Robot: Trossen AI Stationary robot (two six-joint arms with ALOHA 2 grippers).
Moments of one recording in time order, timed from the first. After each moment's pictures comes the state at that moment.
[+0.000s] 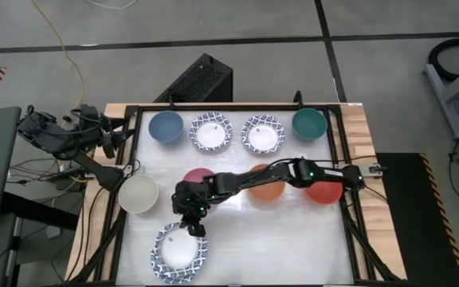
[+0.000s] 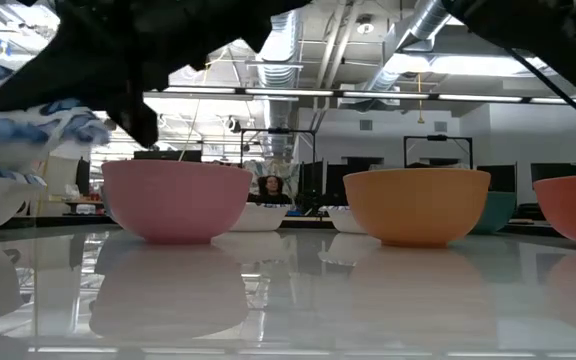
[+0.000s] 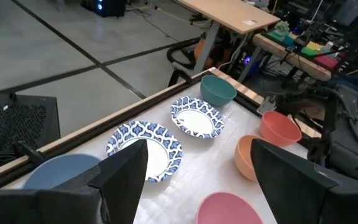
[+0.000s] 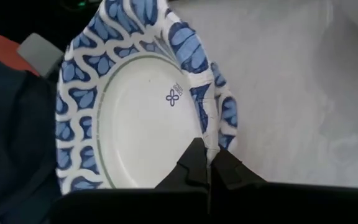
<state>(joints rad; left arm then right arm) -0.53 0.55 1.23 -1.11 -0.97 -0.73 0.16 2.50 2.32 -0.51 -0.43 0.20</state>
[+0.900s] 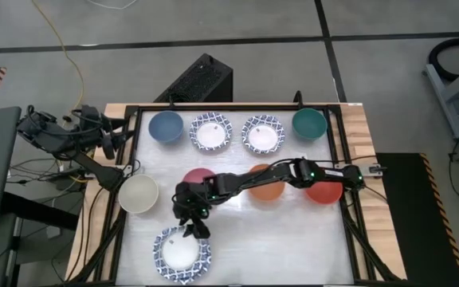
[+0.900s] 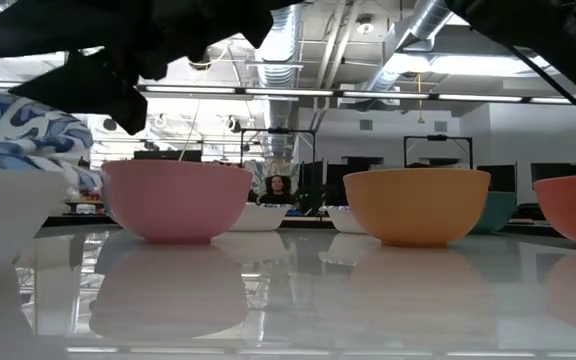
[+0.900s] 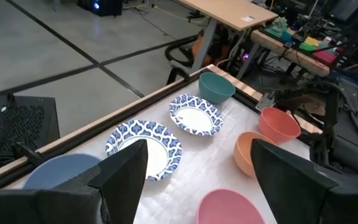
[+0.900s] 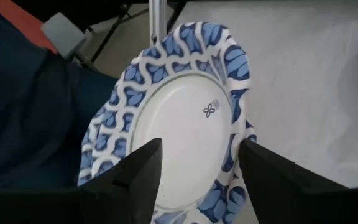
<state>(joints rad) -0.53 0.55 1.23 -1.11 -0.95 -0.71 0.17 2.49 2.31 -0.51 -0.50 0.08</state>
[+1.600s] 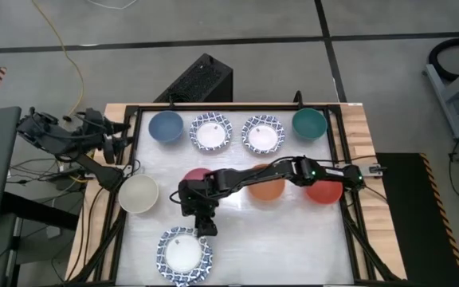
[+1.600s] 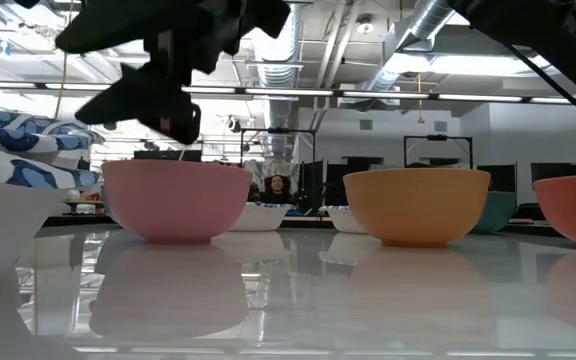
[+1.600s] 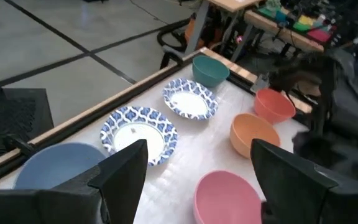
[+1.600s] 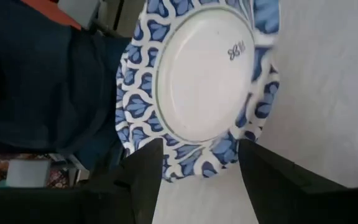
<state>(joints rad) -0.53 0.56 1.21 -1.15 -0.87 -0.73 0.15 2.47 2.36 -0.79 -0.63 0.20</state>
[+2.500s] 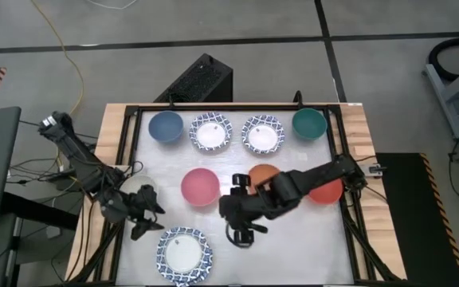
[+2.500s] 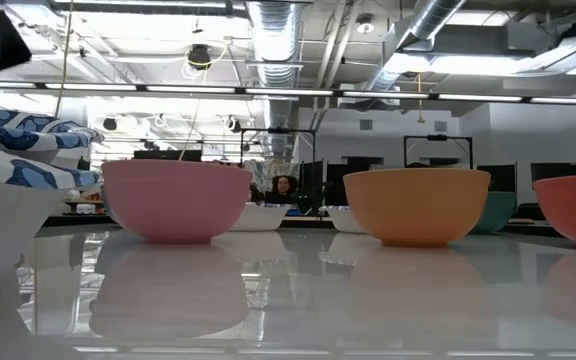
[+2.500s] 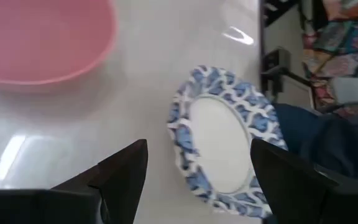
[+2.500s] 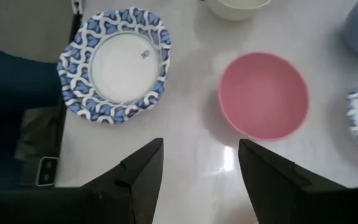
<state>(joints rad) -0.82 0.87 0.66 -0.47 -0.35 -0.98 0.42 2.03 2.35 -1.25 0.29 0.30</state>
